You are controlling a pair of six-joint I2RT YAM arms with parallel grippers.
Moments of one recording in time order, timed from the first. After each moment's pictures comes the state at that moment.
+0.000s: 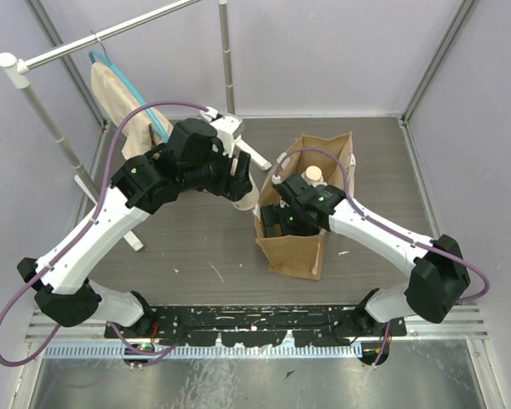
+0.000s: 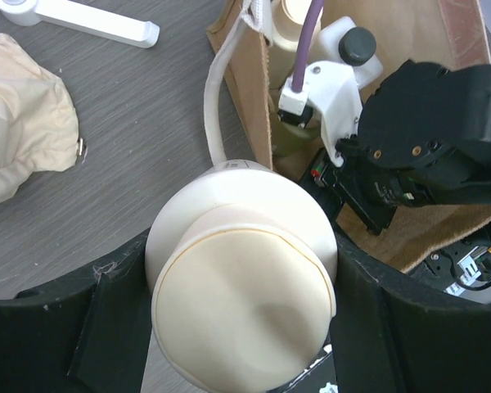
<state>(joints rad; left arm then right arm) -0.85 1.40 1.74 -0.95 -0.08 -0.24 0.74 1.40 1.10 -0.82 -0.06 0.46</state>
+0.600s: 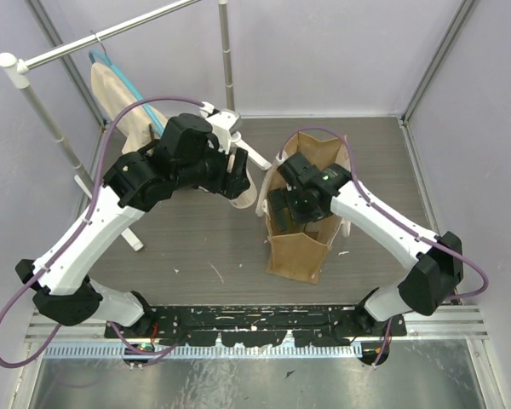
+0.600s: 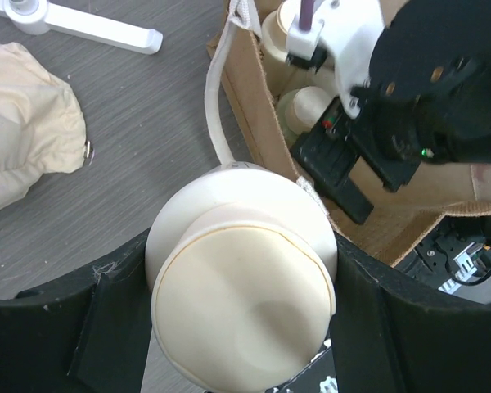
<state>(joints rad) -0.85 1.40 1.81 -1.00 -0.08 -0.23 0.71 1.46 1.32 -1.05 0.11 0.37</state>
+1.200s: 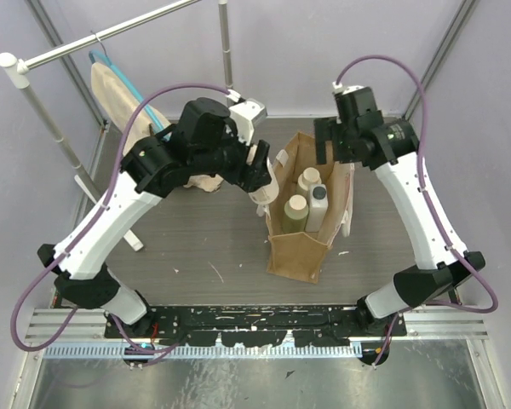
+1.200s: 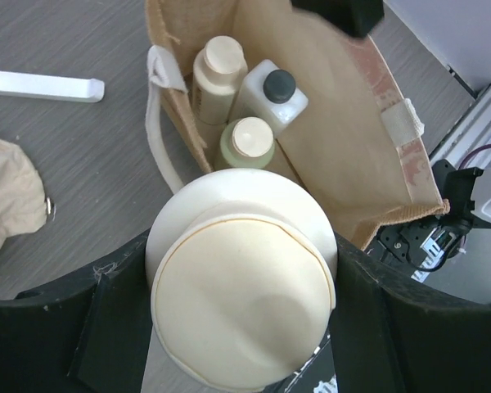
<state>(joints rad) -0.87 1.54 2.03 -1.03 0.04 -0.18 0.43 1.49 1.85 -1.20 0.29 0.20</state>
